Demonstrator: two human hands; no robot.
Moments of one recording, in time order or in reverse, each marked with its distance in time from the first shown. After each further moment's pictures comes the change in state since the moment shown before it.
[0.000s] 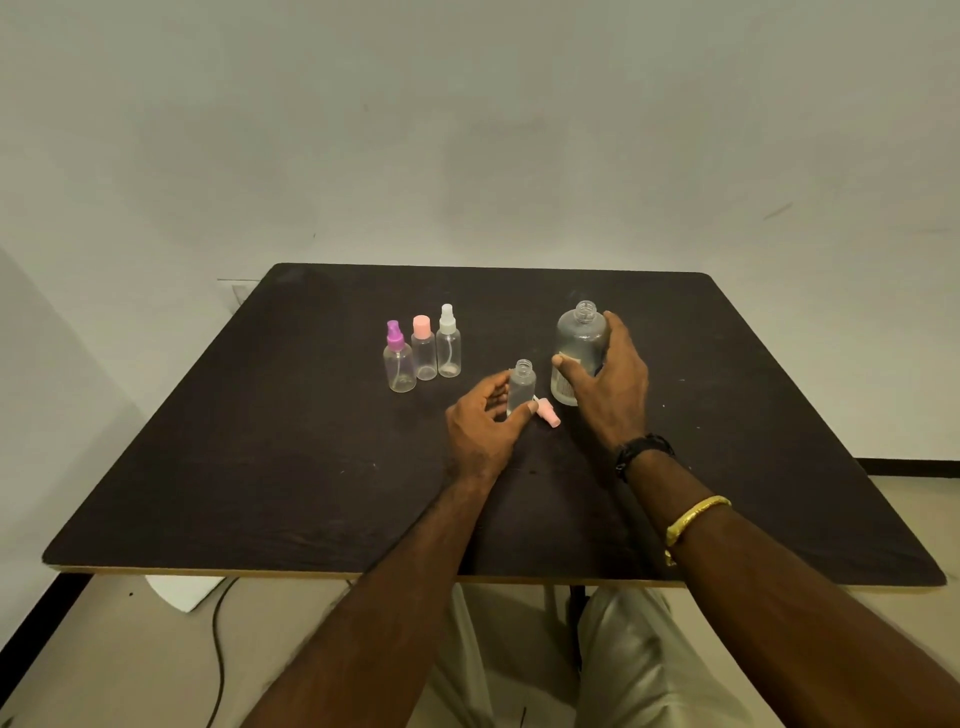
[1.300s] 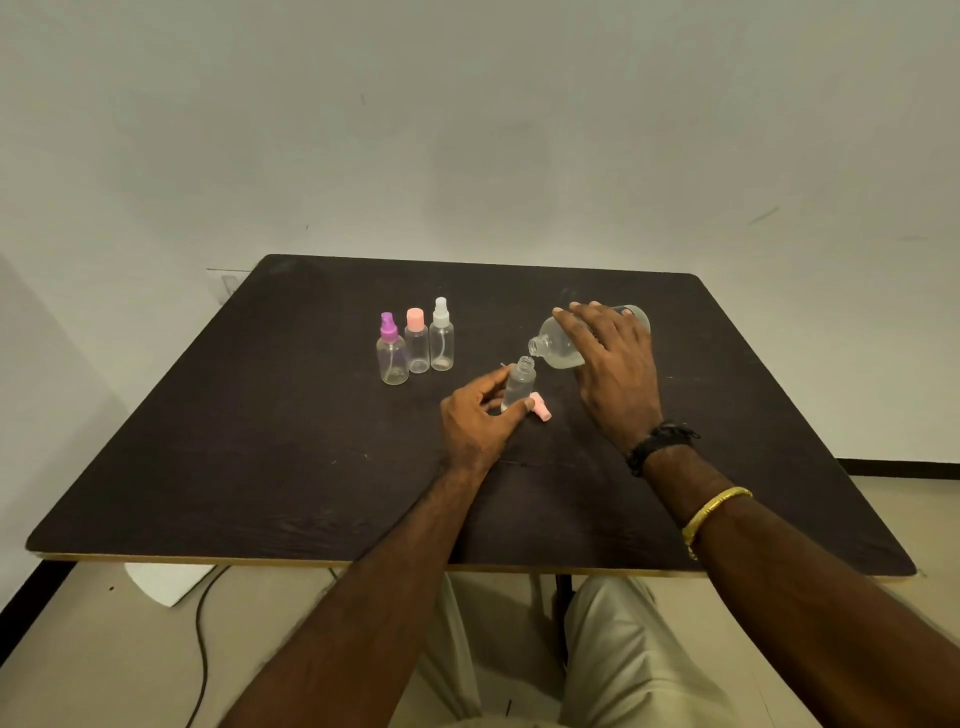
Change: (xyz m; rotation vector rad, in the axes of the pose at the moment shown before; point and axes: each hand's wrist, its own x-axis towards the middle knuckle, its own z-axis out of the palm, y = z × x) left_hand 0.002 -0.007 0.001 -0.014 -0.045 0.046; right_hand 0.001 -0.003 -0.031 -0.591 0.035 -0.678
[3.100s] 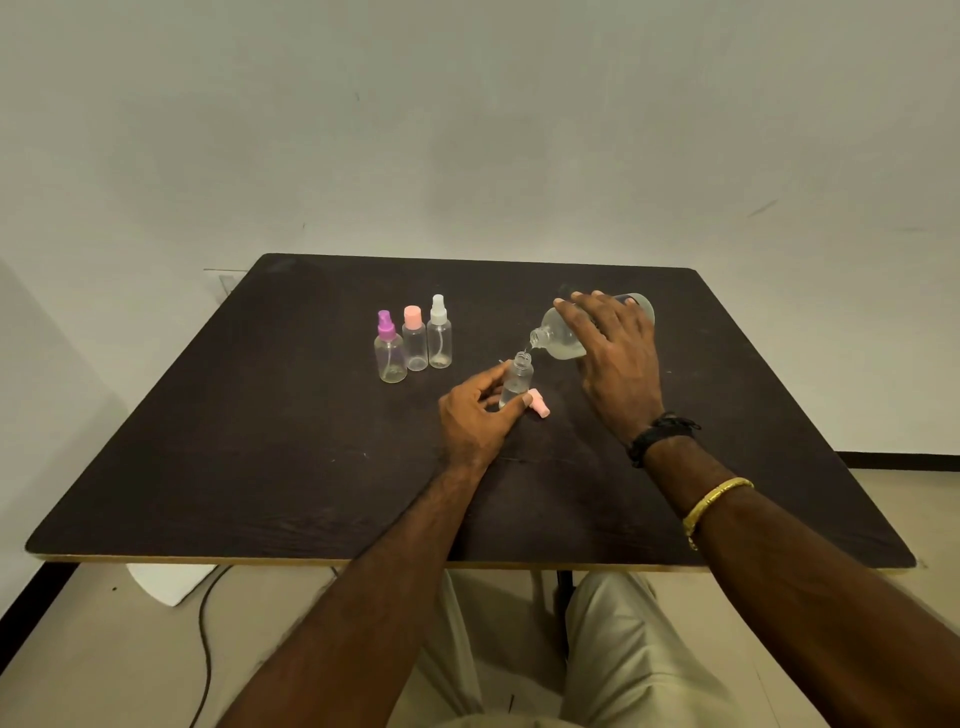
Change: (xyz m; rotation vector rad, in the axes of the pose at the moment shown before) left_hand 0.000 -0.001 -0.001 -0.013 -0.001 0.002; right_hand 0.004 0.005 0.000 -0.018 0.026 0.005
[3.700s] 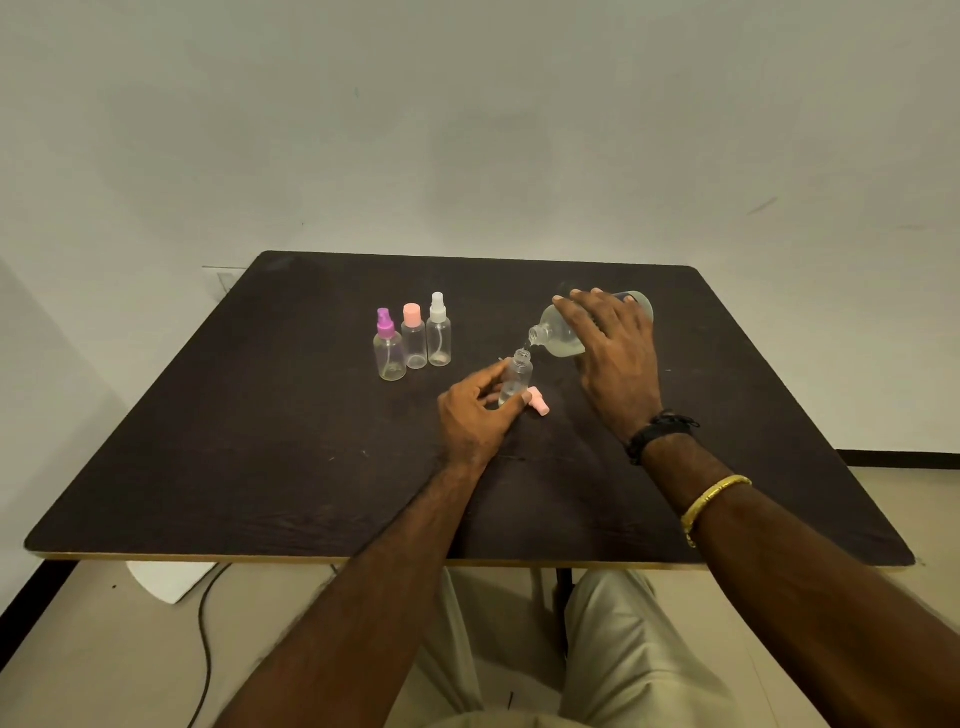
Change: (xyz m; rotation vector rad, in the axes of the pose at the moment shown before) left_hand -0.001 0.002 0.000 0.028 0.015 -0.012; right_hand 0.000 -0.002 0.000 0.007 0.021 0.007
